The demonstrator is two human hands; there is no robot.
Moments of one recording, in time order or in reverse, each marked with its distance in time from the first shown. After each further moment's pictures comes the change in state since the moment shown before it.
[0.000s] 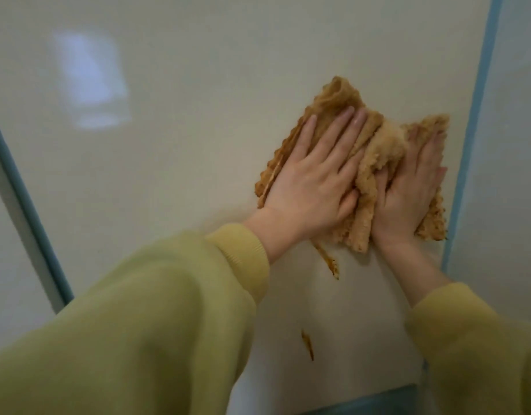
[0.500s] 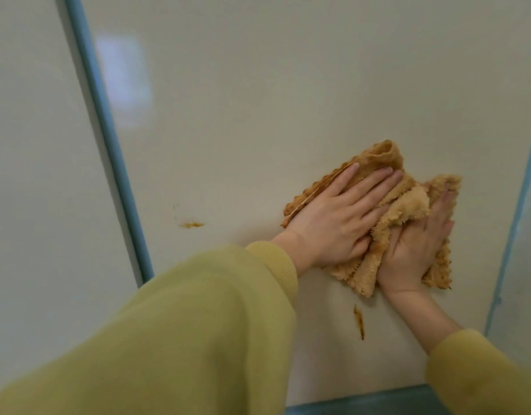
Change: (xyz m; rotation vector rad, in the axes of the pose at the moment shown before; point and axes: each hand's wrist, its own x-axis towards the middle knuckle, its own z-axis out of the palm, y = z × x) left_hand -0.092 0.001 0.004 0.055 -0.150 0.242; right_hand -0.117 -0.014 0.018 -0.002 0.000 0.011
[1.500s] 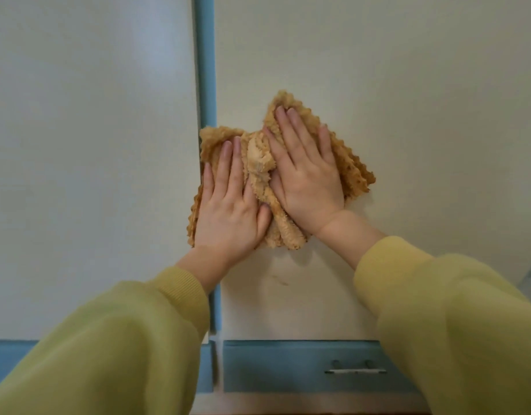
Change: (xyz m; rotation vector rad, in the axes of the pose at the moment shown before) left_hand -0.201 0.002 0.007 -0.061 0.055 -0.843; right_hand -0.056 -0.159 0.041 0.013 -0.168 -0.904
